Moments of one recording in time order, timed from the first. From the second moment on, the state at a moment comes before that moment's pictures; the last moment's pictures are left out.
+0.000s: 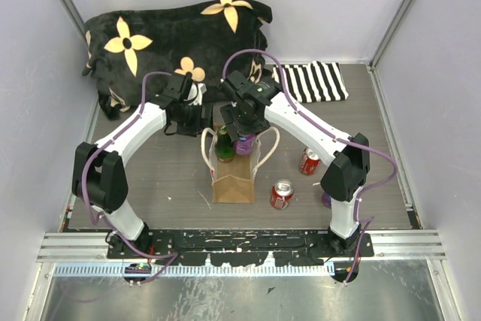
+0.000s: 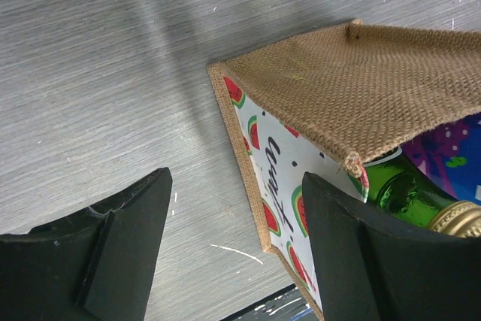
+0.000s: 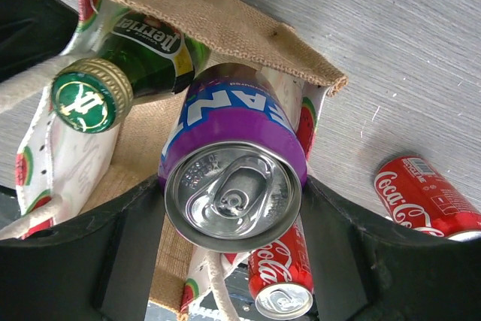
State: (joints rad) left arm -0.40 1.67 1.35 -0.73 0.26 -0.27; right arm 0.79 1.89 1.93 -1.20 0.14 0.36
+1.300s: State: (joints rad) left arm -0.40 1.71 1.38 -0.73 0.26 -0.27; right arm 0.80 1.88 1.57 -0.87 0.16 0.35
